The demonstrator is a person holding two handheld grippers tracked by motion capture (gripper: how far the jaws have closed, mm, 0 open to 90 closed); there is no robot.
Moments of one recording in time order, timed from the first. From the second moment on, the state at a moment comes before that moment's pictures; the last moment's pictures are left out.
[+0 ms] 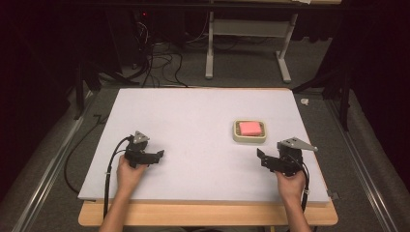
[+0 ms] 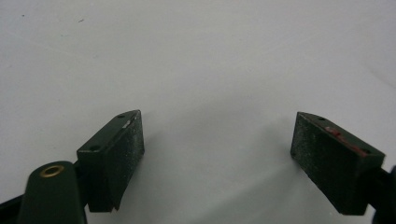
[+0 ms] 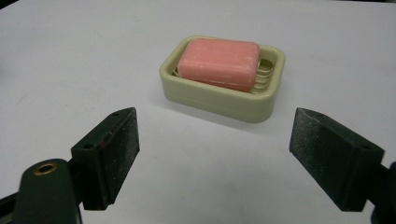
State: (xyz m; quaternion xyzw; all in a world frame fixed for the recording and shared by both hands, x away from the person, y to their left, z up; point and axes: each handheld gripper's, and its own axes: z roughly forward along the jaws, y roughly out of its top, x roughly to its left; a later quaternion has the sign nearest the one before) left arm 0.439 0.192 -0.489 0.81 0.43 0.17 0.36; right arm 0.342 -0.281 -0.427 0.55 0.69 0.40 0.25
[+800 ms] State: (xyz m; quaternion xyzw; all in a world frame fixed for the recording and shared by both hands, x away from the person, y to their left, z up) left arm 0.439 0.192 -0.489 0.81 0.43 0.17 0.36; right arm 0.338 -0.269 -0.450 0.55 0.70 0.39 0.23
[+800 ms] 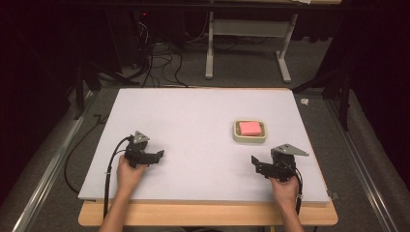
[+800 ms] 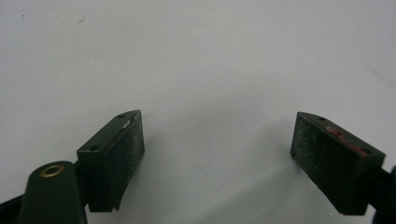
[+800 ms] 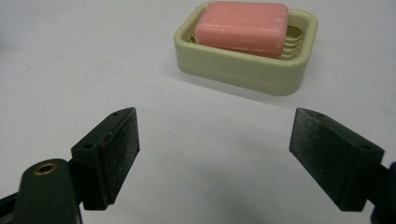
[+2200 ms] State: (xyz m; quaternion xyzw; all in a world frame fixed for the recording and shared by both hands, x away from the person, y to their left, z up) left arm 0.439 0.192 -0.489 0.81 0.43 0.17 0.36; right arm 0.355 -0.243 -0.475 0.54 0.75 0.32 0.22
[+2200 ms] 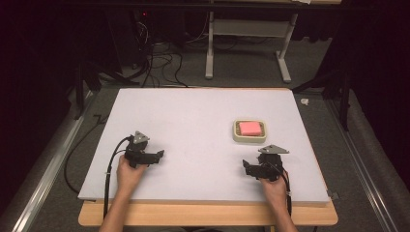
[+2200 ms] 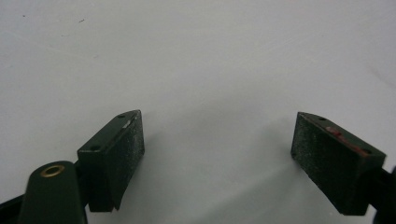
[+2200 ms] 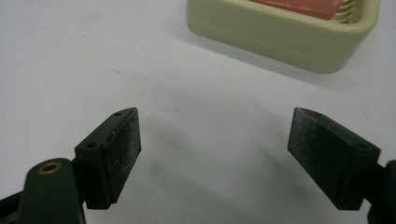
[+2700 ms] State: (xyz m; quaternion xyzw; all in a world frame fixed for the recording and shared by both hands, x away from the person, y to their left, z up) left arm 0.439 0.192 -0.489 0.81 0.43 0.17 0.36; right arm 0.359 -0.236 -0.483 0.53 0.75 0.31 0.23
